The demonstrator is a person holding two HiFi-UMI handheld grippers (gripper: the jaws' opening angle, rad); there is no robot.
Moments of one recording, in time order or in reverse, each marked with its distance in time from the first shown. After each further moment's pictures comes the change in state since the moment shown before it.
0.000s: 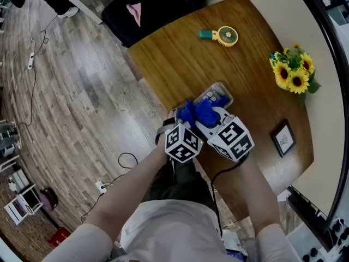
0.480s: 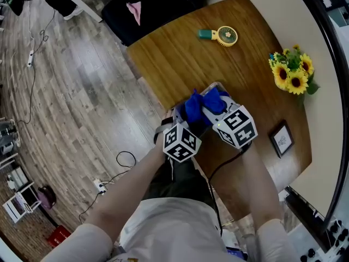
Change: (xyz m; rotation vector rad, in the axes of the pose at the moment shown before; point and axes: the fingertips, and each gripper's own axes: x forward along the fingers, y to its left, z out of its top) left arm 0.000 0.000 -0.002 0.001 -0.003 0.007; right arm -0.003 -0.053 -0.006 0.026 0.008 -0.096
